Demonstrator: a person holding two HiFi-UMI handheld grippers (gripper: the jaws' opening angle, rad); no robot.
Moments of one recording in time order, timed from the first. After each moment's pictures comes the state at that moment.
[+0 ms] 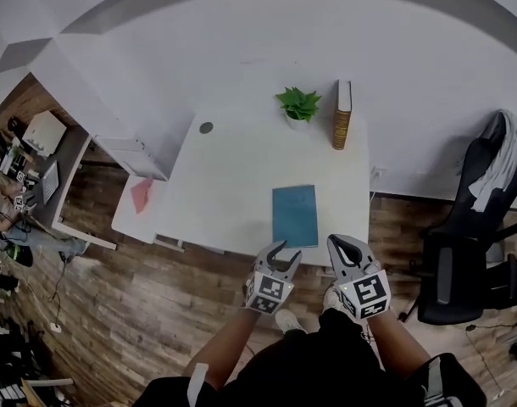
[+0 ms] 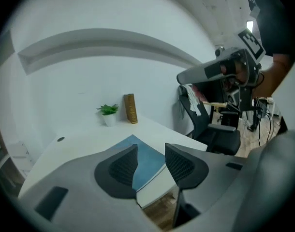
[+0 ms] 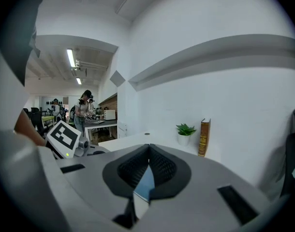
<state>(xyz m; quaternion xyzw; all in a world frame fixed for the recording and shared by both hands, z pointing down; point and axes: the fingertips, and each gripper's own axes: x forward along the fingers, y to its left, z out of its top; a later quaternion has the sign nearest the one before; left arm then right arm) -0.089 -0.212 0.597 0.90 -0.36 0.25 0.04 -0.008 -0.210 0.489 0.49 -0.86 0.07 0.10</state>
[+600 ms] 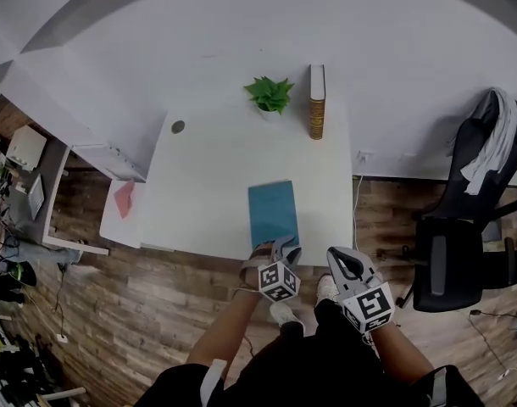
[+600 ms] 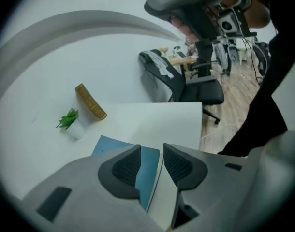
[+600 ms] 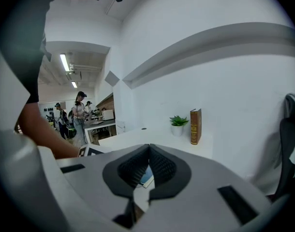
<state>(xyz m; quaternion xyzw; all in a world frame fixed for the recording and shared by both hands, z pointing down) -0.009 -0.231 0.691 0.86 -0.19 0.45 -0.13 0.050 -0.192 0.517 0.49 -0.86 0.12 0.10</state>
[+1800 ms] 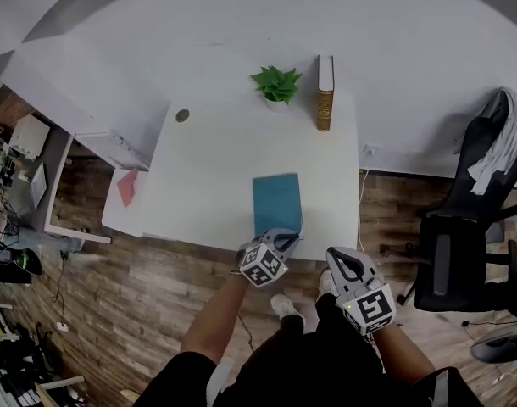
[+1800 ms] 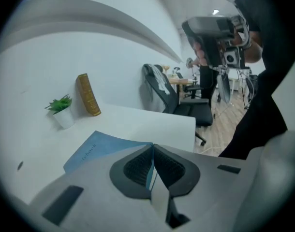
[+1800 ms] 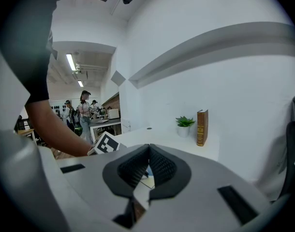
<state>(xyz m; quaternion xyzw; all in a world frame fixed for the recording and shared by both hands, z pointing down) -0.017 -0.235 0.688 0.92 -0.13 0.36 -0.02 0.037 -0.184 0.516 0.46 -0.87 0.10 0.11</state>
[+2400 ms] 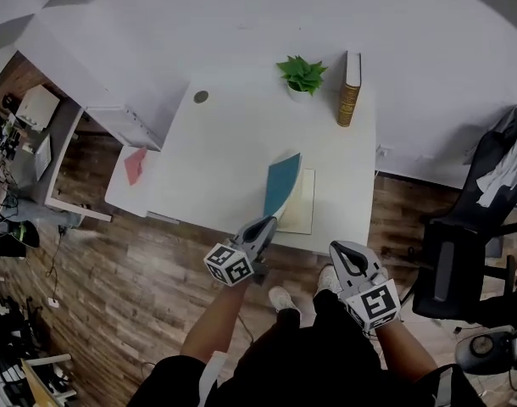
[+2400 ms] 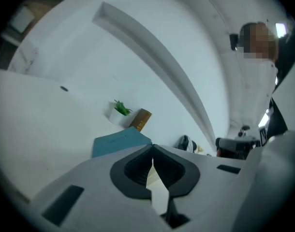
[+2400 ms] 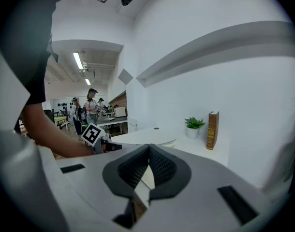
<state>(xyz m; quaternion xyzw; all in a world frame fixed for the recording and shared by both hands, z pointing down) -0.131 -0.260 0.593 0.89 -0.35 -0.06 0.29 0.001 -0.182 0.510 0.43 -0.89 0.09 0.12</state>
